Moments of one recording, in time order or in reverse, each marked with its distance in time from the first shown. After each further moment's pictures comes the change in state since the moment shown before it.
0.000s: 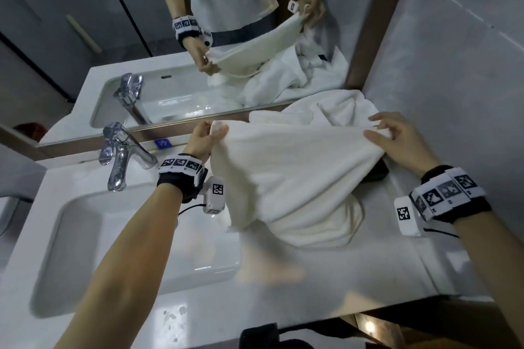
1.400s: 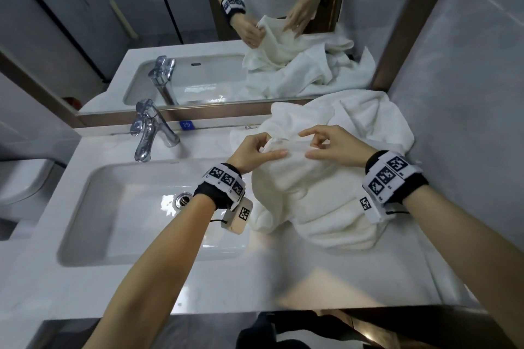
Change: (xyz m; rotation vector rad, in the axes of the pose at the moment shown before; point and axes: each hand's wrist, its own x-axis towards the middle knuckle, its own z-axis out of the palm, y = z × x) left_hand -0.062 -0.023 0.039 0.289 -0.293 0.148; right_hand 0.013 -0.050 0.102 -0.001 -0.596 -0.167
